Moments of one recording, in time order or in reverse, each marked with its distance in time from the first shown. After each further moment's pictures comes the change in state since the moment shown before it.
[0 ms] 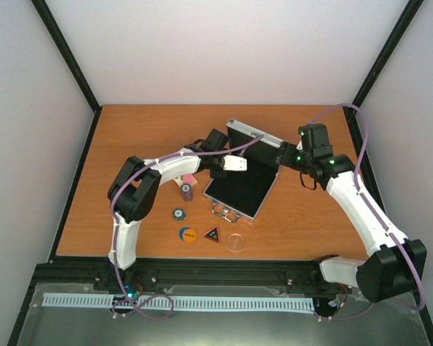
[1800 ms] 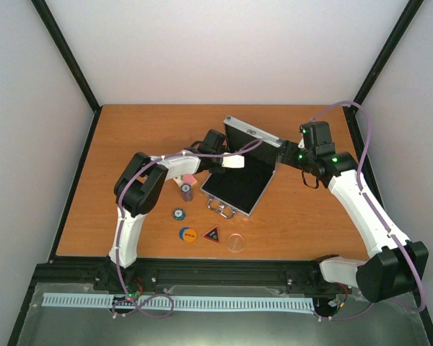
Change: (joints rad) left arm 0.046 0.106 -0.018 0.235 -0.051 0.101; right arm -0.006 0.000 0.045 -0.057 -0.002 -0.022
